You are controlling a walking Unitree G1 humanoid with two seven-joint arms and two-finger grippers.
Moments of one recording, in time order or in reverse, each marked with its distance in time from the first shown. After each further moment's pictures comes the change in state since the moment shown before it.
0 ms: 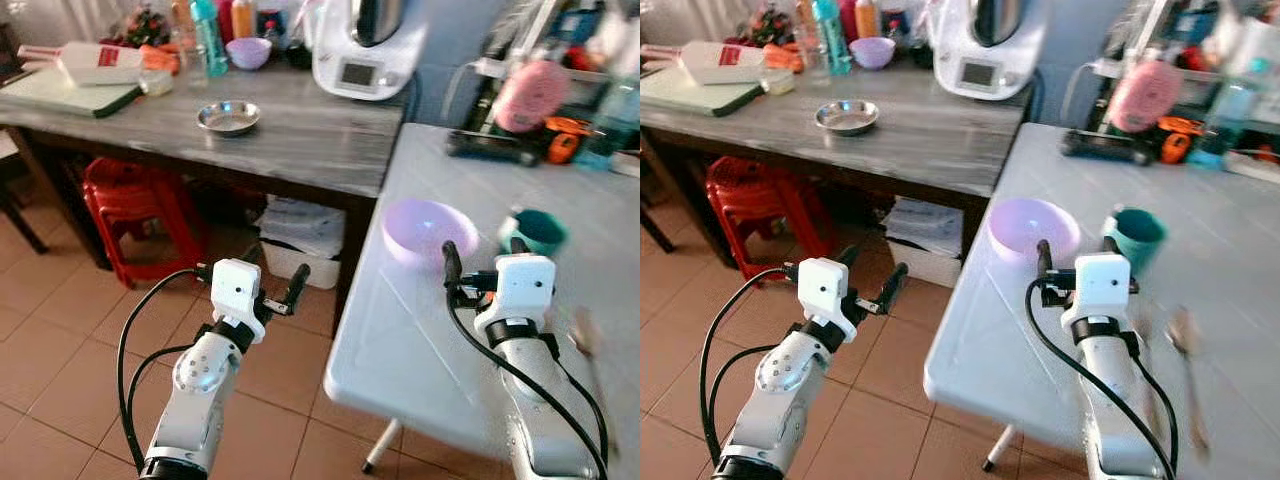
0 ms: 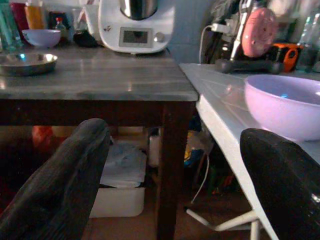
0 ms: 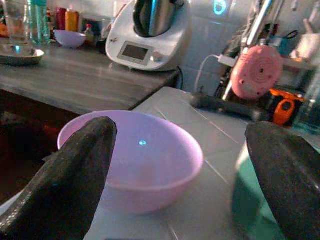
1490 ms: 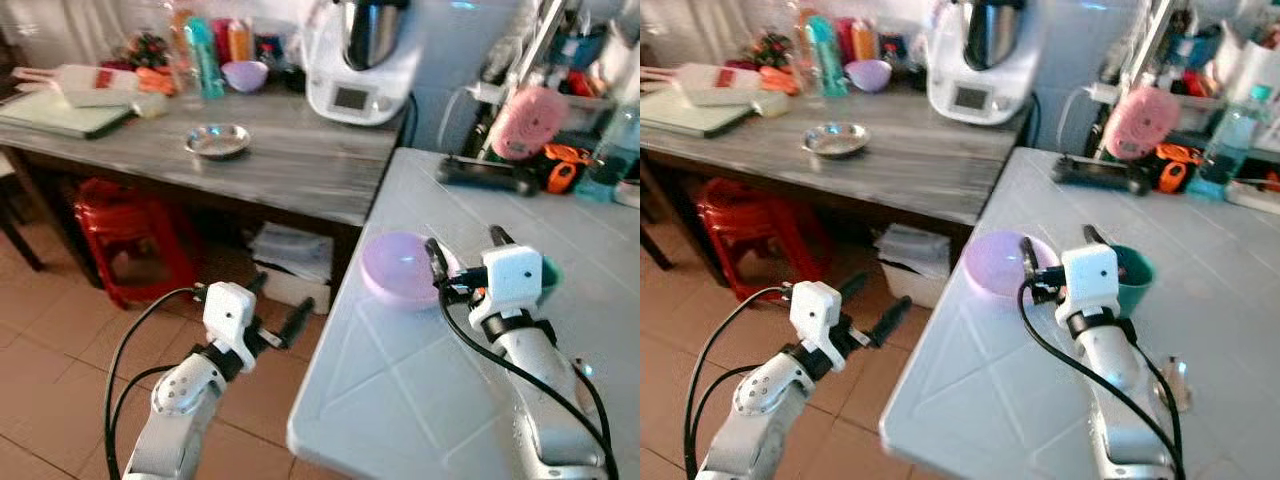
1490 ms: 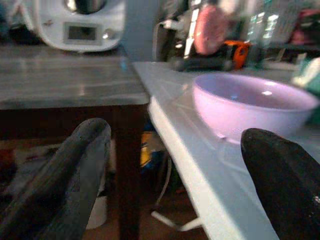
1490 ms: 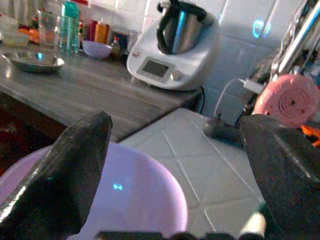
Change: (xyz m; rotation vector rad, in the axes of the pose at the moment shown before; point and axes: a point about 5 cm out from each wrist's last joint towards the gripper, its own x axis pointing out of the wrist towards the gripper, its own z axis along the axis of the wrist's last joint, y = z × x) left arm -0.026 -0.004 -0.008 -0.071 0.046 -0.237; right arm 0.010 0.004 0.011 -0.047 -0.045 0.188
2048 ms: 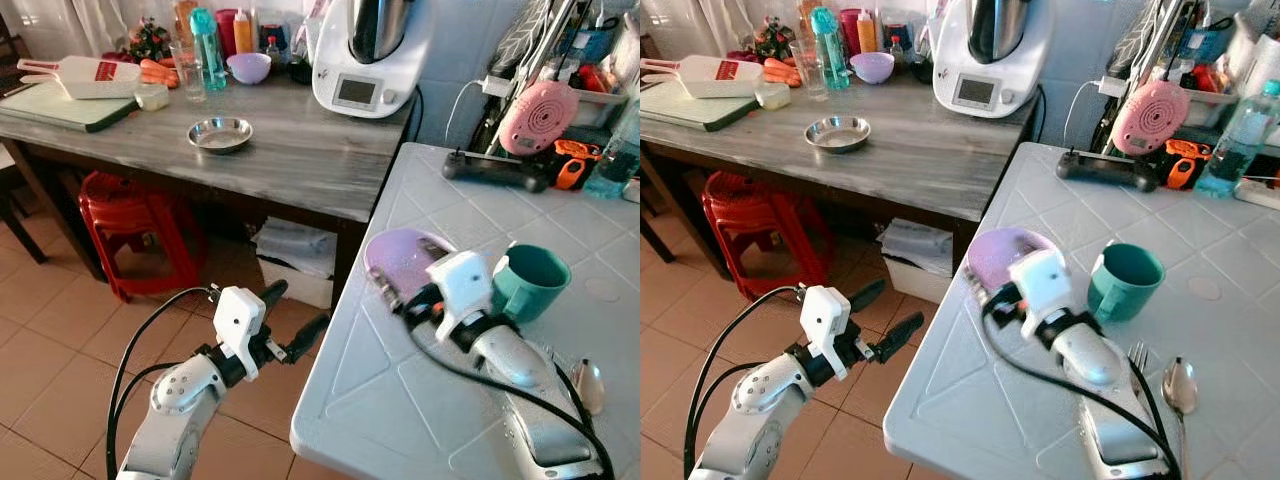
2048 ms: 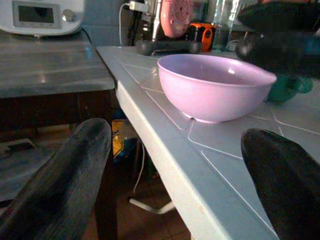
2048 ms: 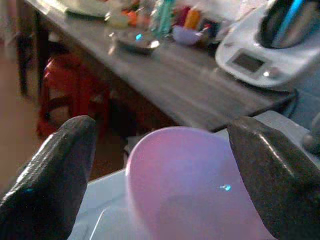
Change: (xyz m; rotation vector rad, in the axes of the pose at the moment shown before) left arm -0.003 -0.005 -0.003 -0.002 0.048 -0.135; right arm -0.004 0.038 -0.002 -0.014 0.079 0.428
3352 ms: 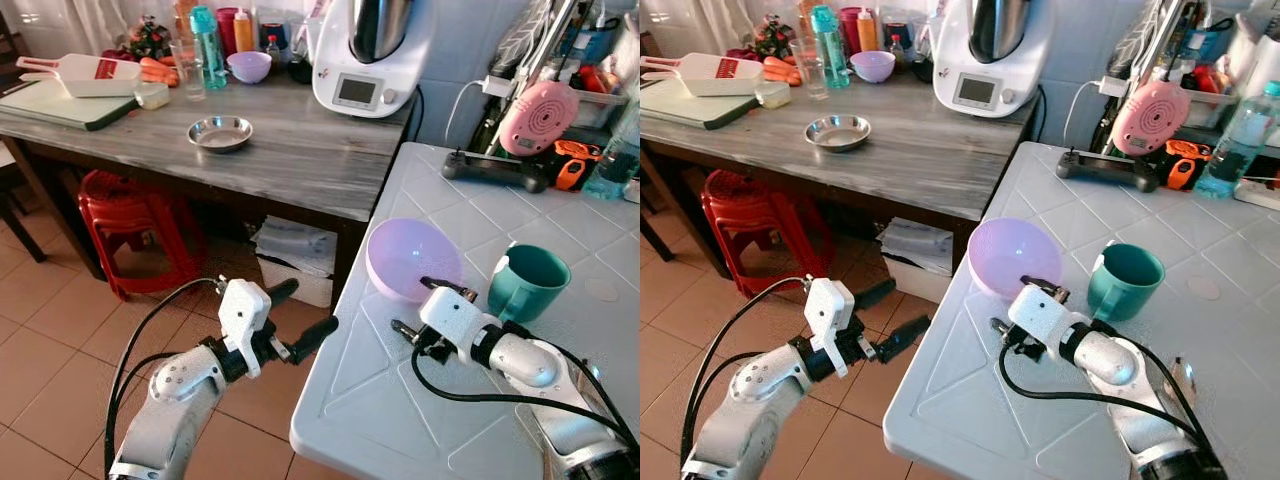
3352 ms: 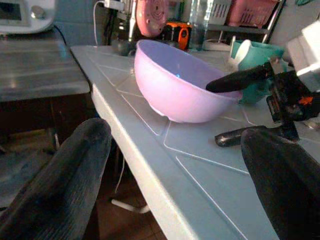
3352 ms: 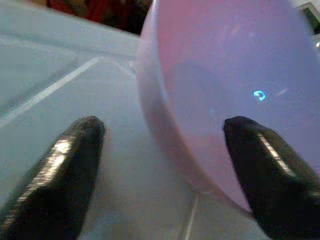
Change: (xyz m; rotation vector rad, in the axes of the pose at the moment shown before) left arm 0.004 -0.003 0.012 -0.017 0.017 -0.097; right arm -0.011 -0.026 -0.050 -0.373 0.305 0.180
